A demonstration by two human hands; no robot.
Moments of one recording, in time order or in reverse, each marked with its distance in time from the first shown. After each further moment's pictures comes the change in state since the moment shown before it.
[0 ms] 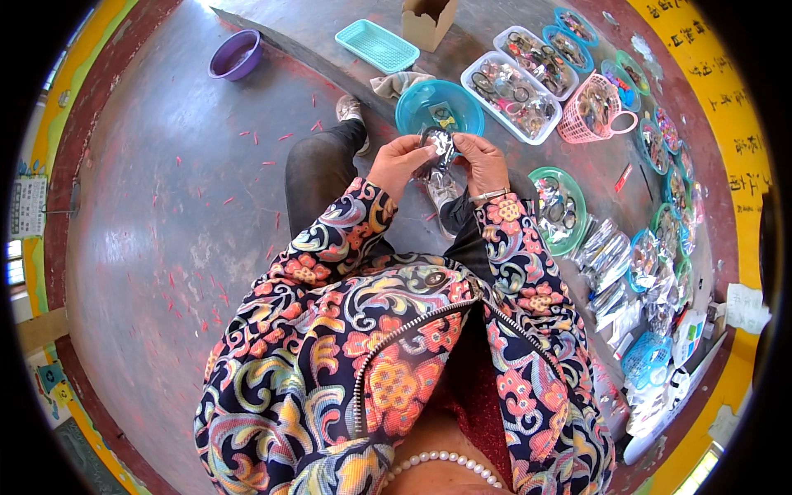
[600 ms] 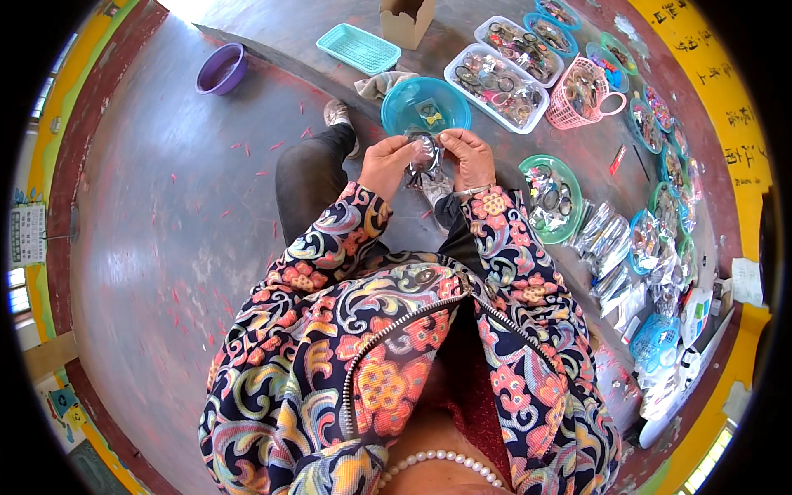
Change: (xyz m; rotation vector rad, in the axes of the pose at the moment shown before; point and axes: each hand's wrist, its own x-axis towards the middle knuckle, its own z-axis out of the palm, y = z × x) left_hand 0.001 -0.004 0.007 0.139 -0.022 0.115; right_hand 0.002 0.008 -0.006 0.042 0.015 -0.101
